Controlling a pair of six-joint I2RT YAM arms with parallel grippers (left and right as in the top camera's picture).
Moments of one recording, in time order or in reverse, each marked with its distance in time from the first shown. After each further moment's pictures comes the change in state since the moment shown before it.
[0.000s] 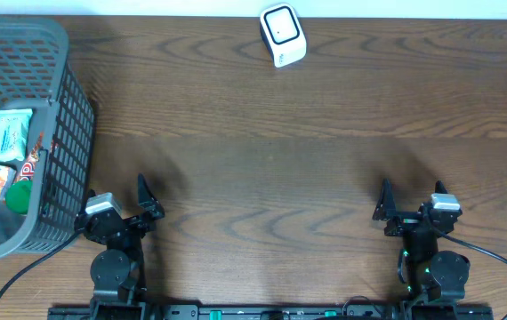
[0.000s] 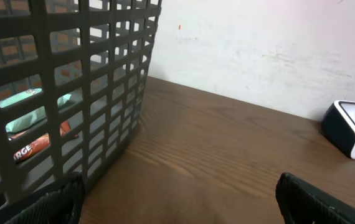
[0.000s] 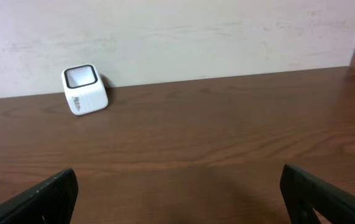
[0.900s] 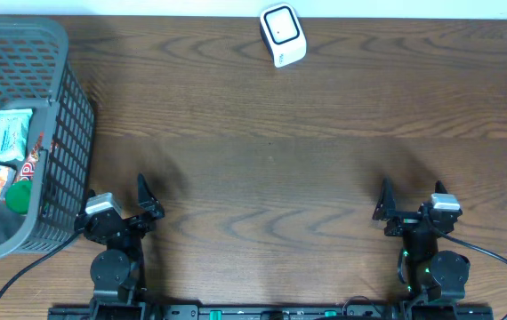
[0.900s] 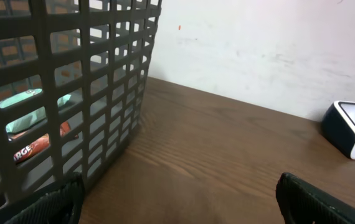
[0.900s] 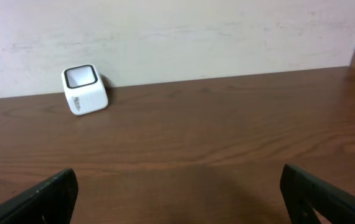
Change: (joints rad) left arm 0.000 0.000 0.000 0.004 0.000 0.000; right arm 0.000 0.000 0.000 0.000 0.000 0.000
